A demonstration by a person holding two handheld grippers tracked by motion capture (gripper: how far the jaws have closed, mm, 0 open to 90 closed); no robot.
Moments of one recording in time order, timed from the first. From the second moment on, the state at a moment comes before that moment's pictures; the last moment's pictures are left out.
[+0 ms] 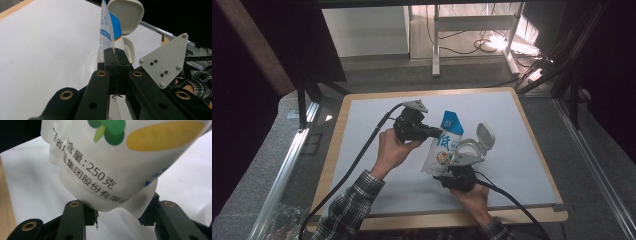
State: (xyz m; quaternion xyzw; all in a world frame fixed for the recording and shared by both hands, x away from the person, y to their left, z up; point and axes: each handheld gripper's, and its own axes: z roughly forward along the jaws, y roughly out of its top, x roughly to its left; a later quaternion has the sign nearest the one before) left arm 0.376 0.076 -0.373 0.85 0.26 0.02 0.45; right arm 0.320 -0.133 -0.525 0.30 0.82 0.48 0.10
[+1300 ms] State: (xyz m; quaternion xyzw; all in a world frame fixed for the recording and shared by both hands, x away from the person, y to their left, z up) left arm 0.390 0.118 -0.391 0.83 0.31 0.08 0.45; right arm 0.314 -0.133 -0.525 0.28 0.85 0.44 0.07
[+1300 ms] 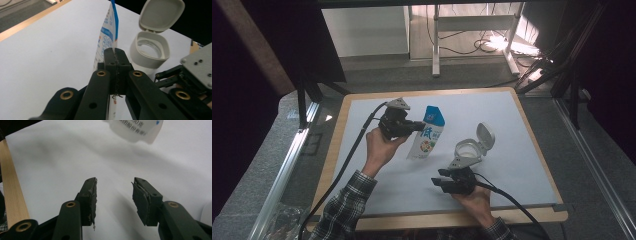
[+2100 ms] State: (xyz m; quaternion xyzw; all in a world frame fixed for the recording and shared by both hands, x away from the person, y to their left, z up) left arm 0.418 0.143 -0.414 0.81 0.35 0.15 0.46; right arm 0.314 -0.155 -0.522 0.29 0.85 0.43 0.07
